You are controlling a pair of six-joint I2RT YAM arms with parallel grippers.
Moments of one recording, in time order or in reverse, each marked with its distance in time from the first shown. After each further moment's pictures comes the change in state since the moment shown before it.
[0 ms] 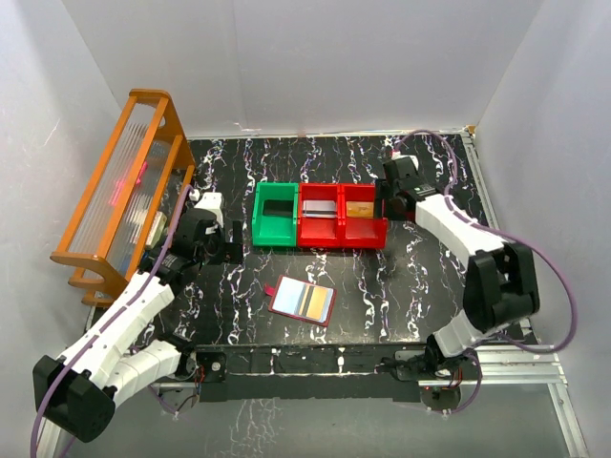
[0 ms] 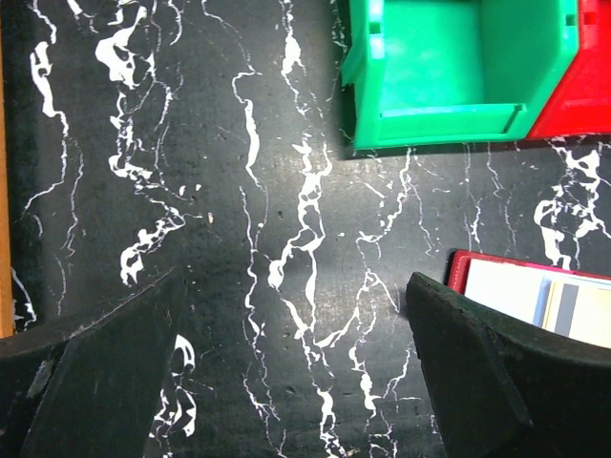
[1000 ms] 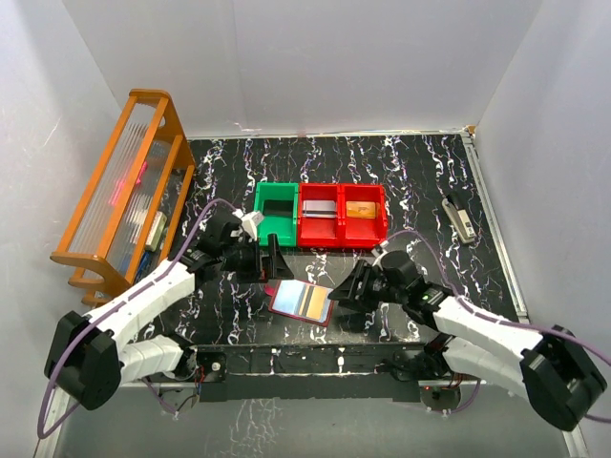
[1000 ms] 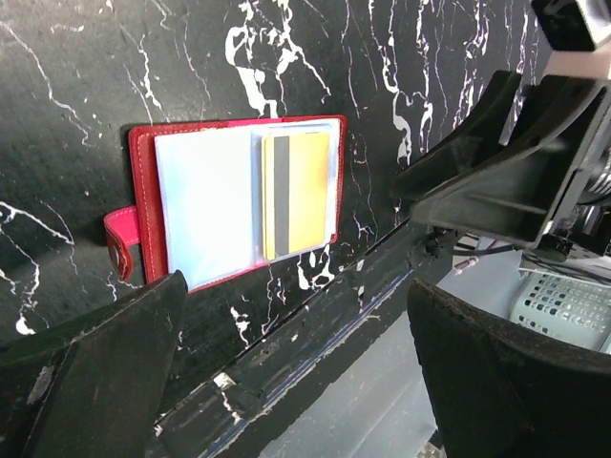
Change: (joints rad) left arm -0.095 0.197 -0.057 0.169 0.695 -0.343; right arm 0.322 -0.695 -0.876 0.542 -0.680 0.837
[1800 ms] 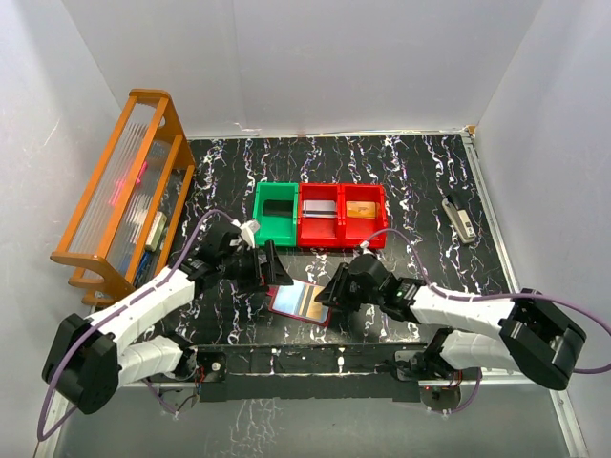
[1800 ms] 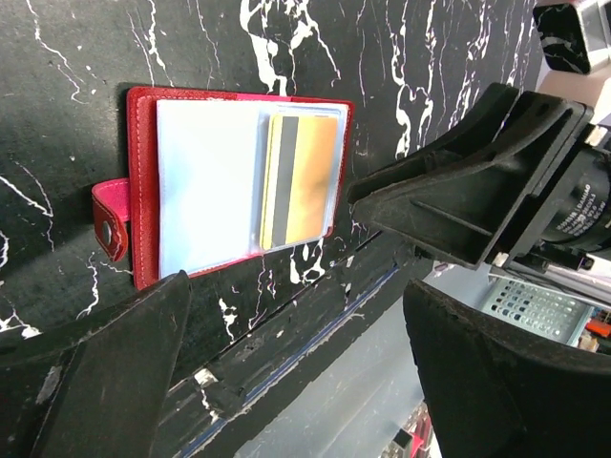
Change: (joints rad) left arm -0.012 -0.050 -0.108 0.070 -0.002 -0.136; right arm 0.284 0.275 0.158 0.006 0.322 0.097
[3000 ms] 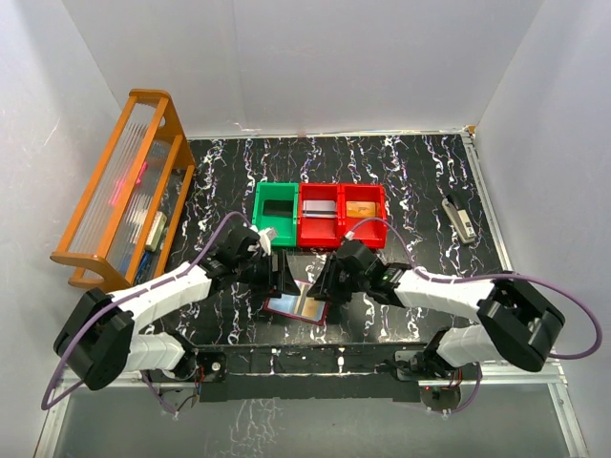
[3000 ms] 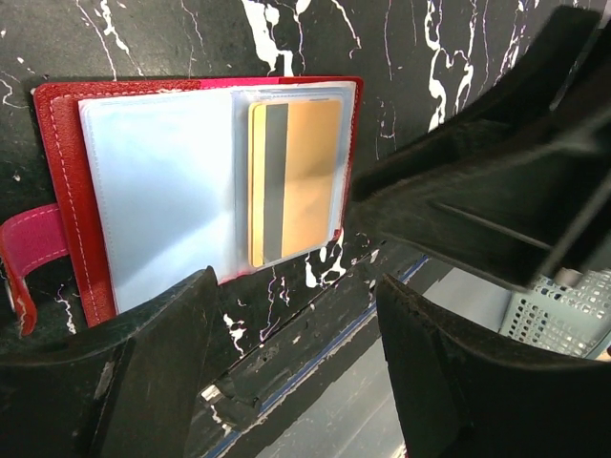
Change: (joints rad) left arm -0.109 0.161 0.005 0.093 -0.027 0.019; right arm -0.046 0.130 0.146 -0.052 -0.108 -0.100
